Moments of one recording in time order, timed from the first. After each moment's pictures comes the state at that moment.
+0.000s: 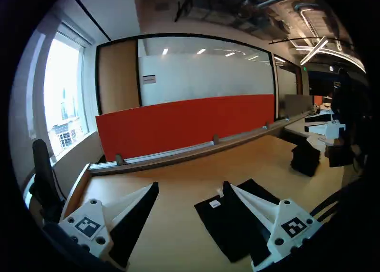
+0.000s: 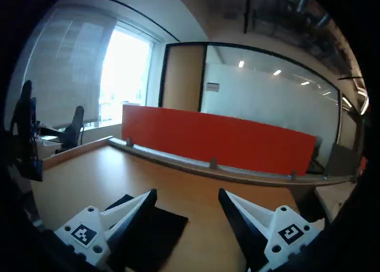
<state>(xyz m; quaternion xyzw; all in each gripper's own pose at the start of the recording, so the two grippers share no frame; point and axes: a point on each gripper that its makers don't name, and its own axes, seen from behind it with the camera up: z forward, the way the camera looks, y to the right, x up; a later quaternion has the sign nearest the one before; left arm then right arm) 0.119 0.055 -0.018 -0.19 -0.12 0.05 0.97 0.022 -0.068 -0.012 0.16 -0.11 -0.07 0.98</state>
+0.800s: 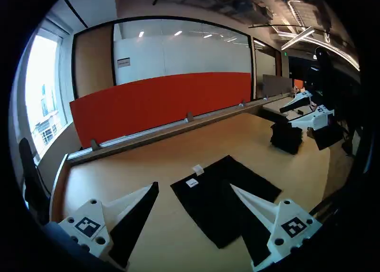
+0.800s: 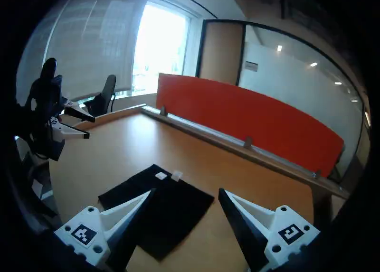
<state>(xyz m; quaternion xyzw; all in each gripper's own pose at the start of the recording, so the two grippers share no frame) 0.062 0.093 -0.037 -0.27 -0.18 0.07 0.94 -0.036 -0.100 -0.034 0.28 -0.20 -0.13 0.93</state>
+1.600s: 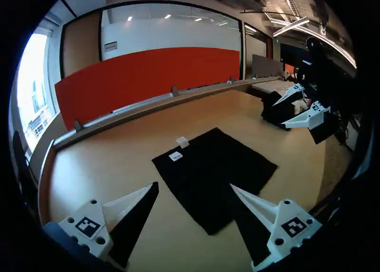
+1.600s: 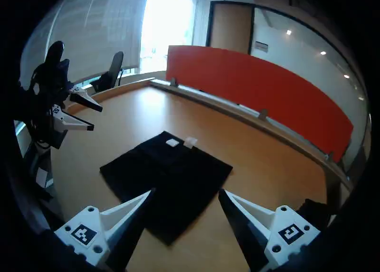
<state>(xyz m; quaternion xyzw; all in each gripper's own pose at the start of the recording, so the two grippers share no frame) -0.025 0.120 -0.059 -0.31 -0.24 0.09 0.92 -0.144 -0.104 -0.058 0.30 -0.27 -0.14 0.90</state>
